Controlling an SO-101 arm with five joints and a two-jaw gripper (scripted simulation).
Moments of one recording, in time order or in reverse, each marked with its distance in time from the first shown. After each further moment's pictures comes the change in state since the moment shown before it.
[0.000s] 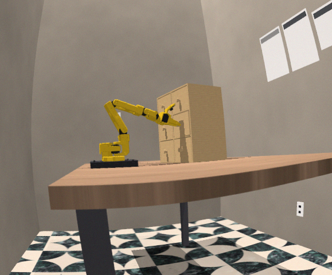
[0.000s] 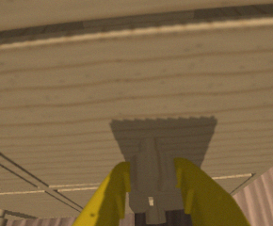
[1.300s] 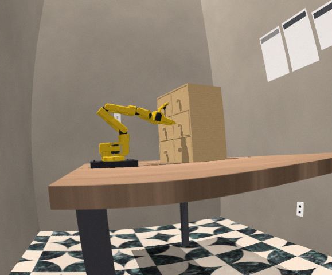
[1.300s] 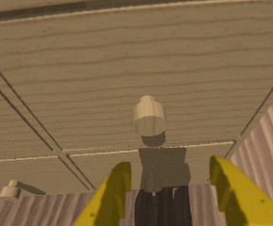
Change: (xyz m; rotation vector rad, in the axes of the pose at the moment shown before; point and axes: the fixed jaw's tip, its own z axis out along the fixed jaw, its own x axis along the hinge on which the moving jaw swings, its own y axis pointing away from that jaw) arm 0.006 0.000 -0.030 0.001 -0.011 -0.006
